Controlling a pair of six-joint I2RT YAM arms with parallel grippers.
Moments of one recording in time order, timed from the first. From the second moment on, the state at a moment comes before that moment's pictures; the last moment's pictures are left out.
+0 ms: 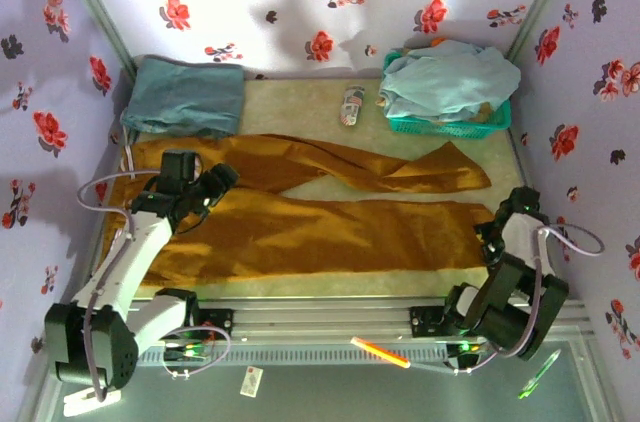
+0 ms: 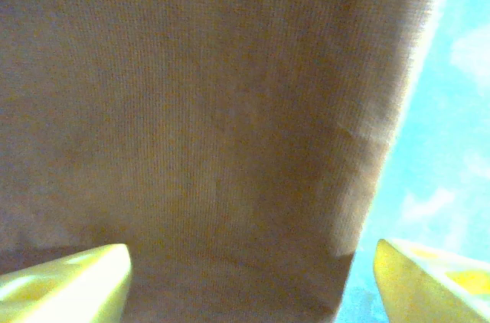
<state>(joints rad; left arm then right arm) -0.19 1.04 0.75 -0.56 0.19 -0.94 -0.54 1.19 0.58 -0.81 0.03 0.90</state>
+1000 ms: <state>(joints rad) -0.19 0.98 0.73 -0.56 0.19 -0.96 -0.24 1.14 1.04 -0.80 -0.08 0.69</state>
